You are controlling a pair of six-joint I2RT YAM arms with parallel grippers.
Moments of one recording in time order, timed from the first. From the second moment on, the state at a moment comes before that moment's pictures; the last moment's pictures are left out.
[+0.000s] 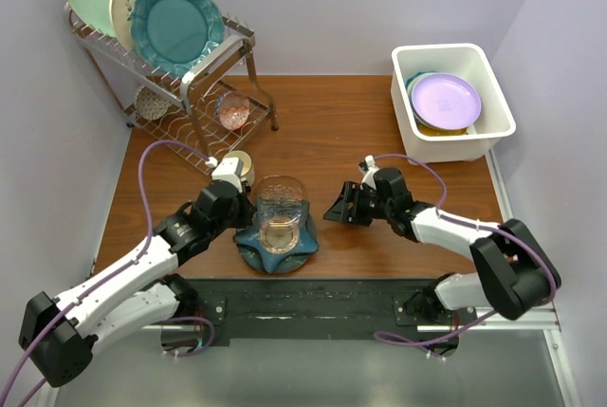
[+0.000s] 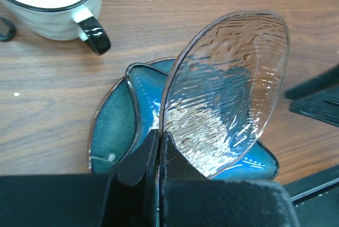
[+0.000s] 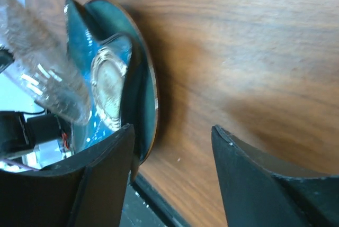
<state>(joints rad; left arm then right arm) -0.69 0.86 0.57 -0.36 -0.22 -0.60 0.52 1.35 0.50 0.18 -0.42 0.72</state>
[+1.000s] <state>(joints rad) -0.62 0.86 0.70 -0.49 -0.27 -0.54 0.86 1.45 0.63 0.04 -0.27 0.73</state>
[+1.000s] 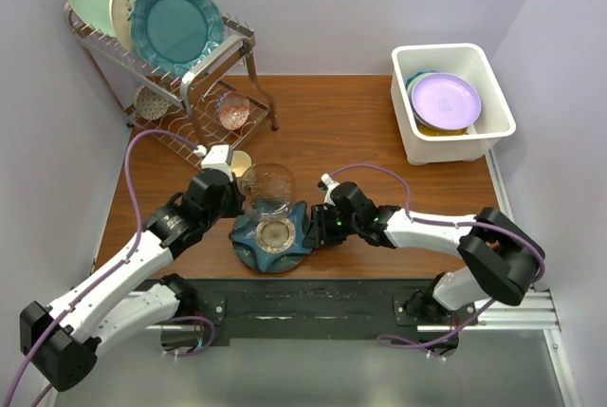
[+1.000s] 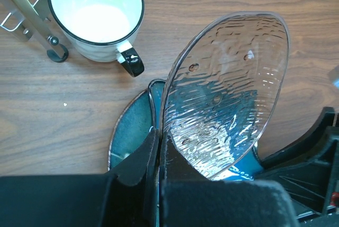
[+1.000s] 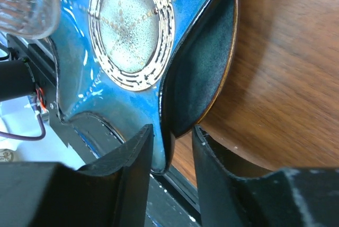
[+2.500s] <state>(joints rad) -0.61 0.77 0.78 -0.64 -0.39 -0.51 0.90 1.22 0.66 -0.25 -0.03 0.72</state>
